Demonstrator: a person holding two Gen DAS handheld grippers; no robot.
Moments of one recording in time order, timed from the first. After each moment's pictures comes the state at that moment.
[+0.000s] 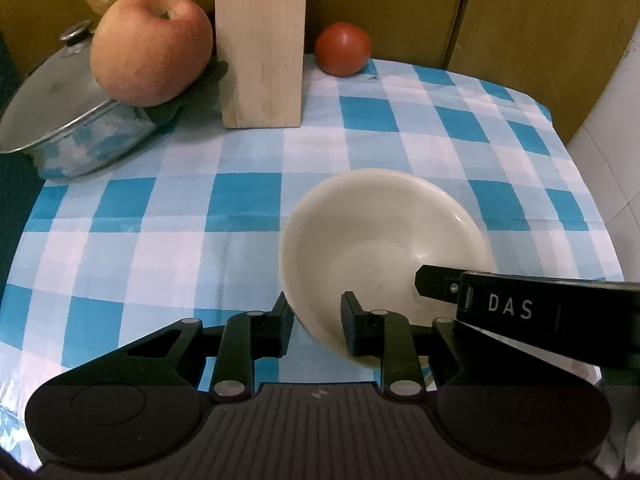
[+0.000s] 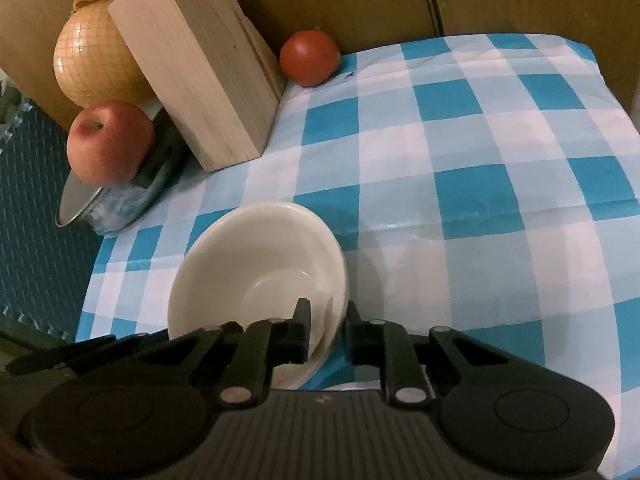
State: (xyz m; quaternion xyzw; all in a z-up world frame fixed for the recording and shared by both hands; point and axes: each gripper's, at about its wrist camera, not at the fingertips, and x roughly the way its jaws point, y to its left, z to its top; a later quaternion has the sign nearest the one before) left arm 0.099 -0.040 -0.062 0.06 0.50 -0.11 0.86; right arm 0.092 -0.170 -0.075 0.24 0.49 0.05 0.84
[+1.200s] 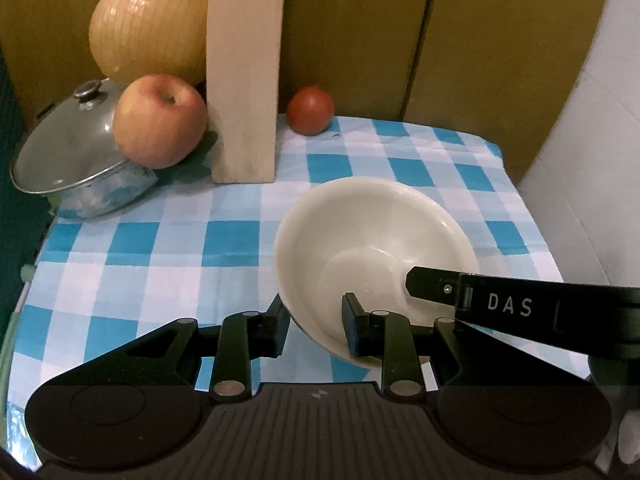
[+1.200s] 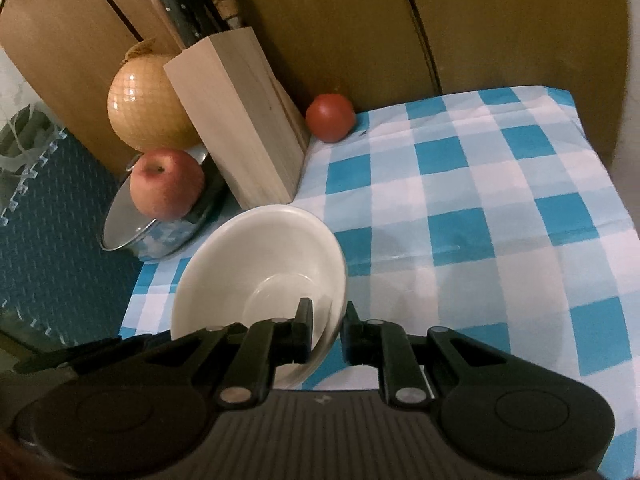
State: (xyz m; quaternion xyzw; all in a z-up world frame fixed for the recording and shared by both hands) left arm 0.057 -0.041 -0.009 0.05 0.44 -0.15 0.88; right arm 0.048 -0.180 -0.018 0.24 0.43 0.05 0.87
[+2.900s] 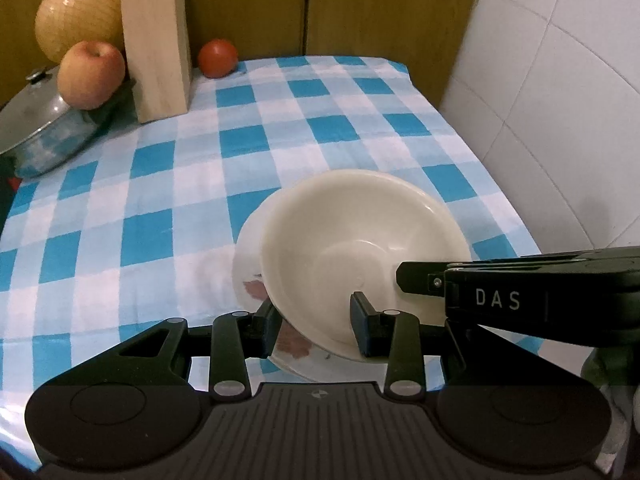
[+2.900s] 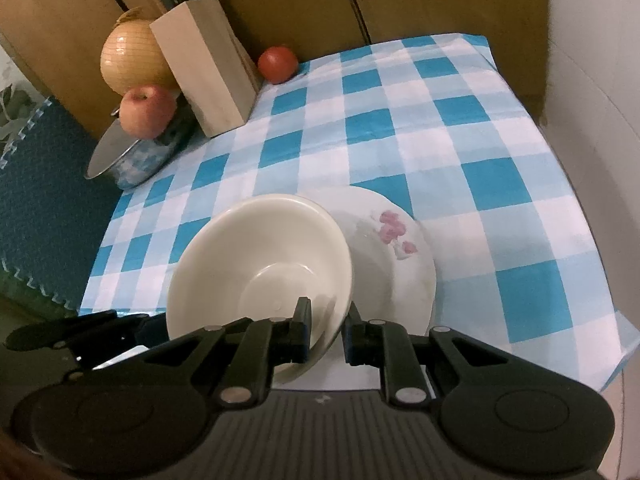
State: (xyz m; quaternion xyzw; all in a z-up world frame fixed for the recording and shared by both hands) left arm -0.052 -0.068 -0.030 0.10 0.47 -0.23 0.85; right arm -0.082 -0.193 -0.032 0.23 0.47 0.01 0.85
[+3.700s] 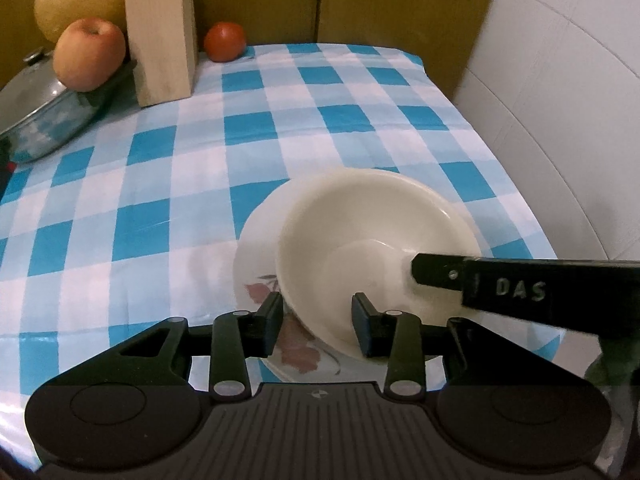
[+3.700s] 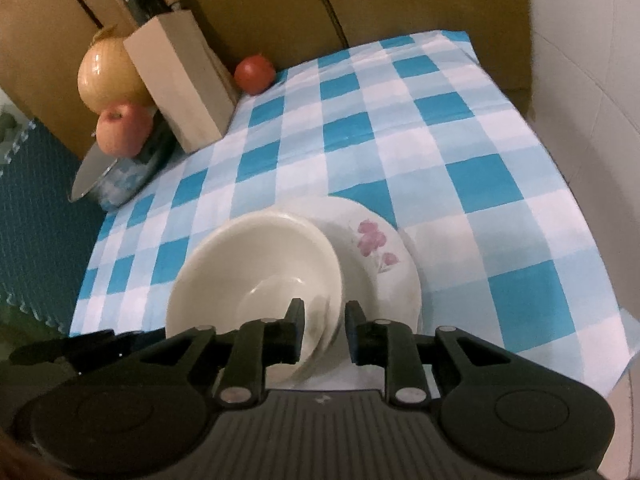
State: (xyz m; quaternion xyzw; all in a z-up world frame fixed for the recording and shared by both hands) left arm -0.037 -0.068 -0.043 0.09 0.48 -0.22 0.85; right arm -0.077 -0.205 -0.045 0.25 0.45 -0.02 0.85
